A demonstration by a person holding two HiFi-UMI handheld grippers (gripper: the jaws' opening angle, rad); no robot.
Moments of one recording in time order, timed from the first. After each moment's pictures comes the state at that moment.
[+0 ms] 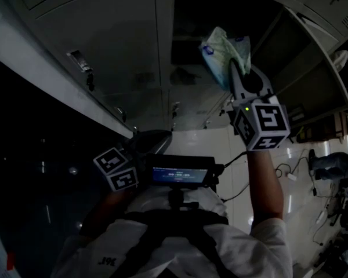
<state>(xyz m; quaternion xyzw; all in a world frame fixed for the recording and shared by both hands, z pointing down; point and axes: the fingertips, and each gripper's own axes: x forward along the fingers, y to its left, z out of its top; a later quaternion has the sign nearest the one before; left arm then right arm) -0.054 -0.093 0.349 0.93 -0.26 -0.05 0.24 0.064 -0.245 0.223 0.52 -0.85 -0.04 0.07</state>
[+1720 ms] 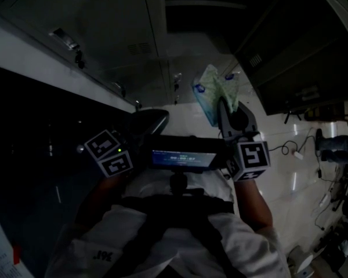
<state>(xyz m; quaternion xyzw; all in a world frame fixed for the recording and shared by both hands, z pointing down) -0.055 -0.090 0.366 0.93 -0.26 -0.04 0.26 0.065 -0.137 0.366 0.51 -0.85 0.12 0.09</state>
